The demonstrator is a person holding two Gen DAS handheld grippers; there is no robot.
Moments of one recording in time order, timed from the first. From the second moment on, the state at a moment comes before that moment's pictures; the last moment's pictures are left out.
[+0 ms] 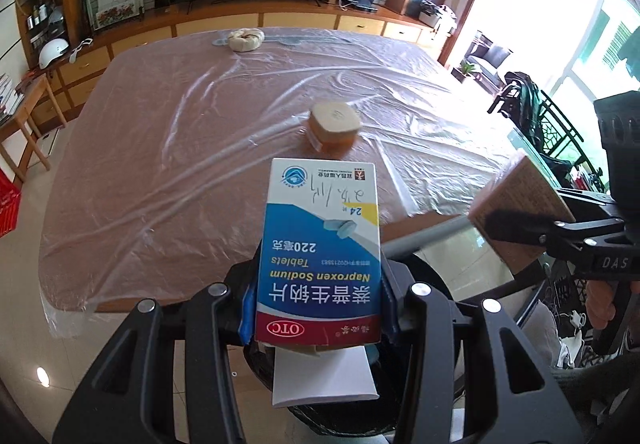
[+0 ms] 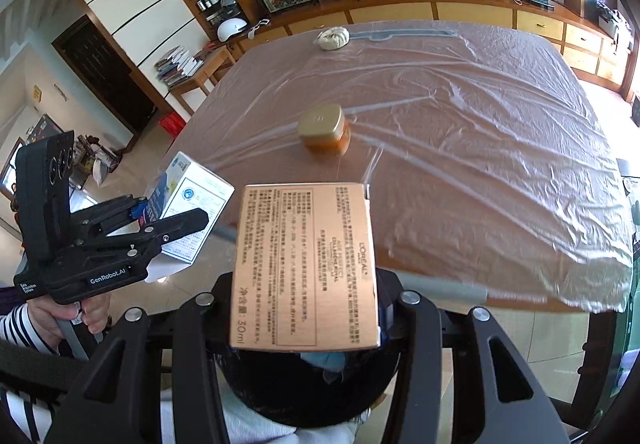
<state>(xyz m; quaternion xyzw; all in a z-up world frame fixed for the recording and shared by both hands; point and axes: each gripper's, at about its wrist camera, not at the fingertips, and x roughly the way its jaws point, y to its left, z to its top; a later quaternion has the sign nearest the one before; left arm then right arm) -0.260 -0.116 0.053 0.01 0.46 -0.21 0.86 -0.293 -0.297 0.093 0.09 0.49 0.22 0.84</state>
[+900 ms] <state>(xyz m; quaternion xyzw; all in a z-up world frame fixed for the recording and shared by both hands) -0.316 -0.139 0.005 0.05 0.51 -0.22 0.83 -0.343 -0.288 0.039 0.03 0.55 0.23 0.81</state>
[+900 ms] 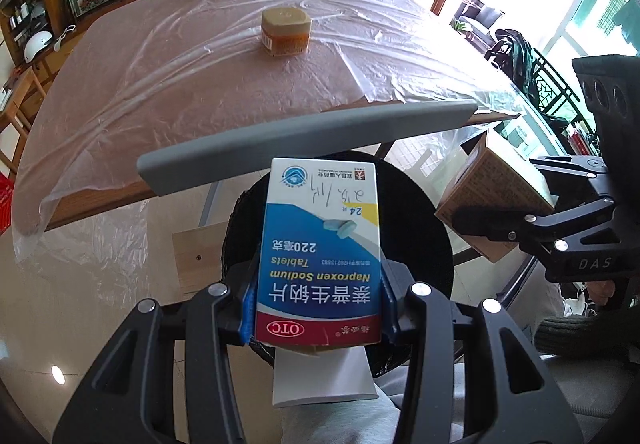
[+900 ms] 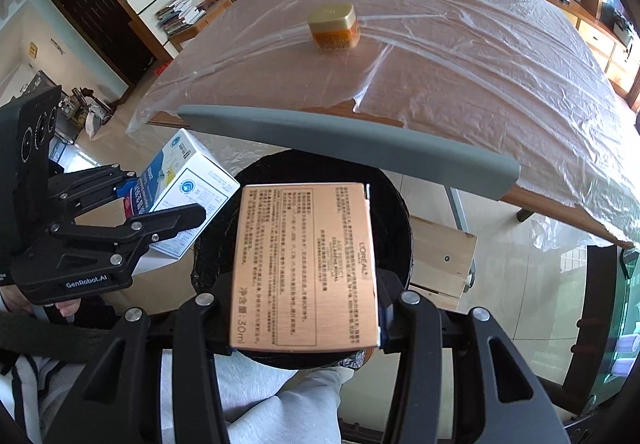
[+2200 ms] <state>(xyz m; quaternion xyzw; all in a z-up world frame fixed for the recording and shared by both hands) -0.317 -0.143 -0.035 0.08 0.55 -0.19 0.81 -0.338 -0.263 -0.012 0.01 0.58 0.18 0.79</state>
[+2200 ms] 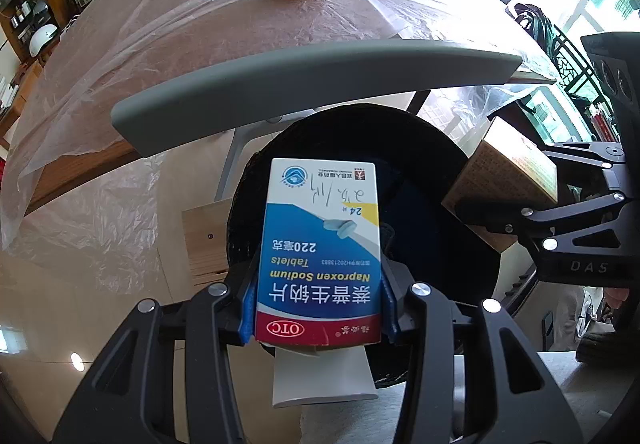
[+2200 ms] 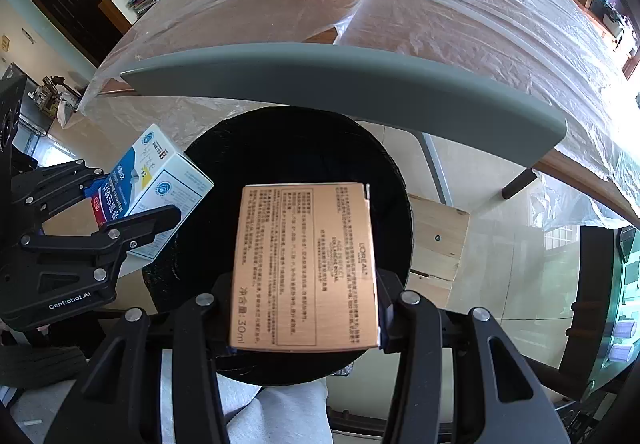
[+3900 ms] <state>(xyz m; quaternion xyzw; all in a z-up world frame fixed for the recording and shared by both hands) -0.153 -0.095 0.091 0.01 0.39 -0.13 0.91 -0.256 -0.232 0.077 0.01 0.42 0.15 0.89</state>
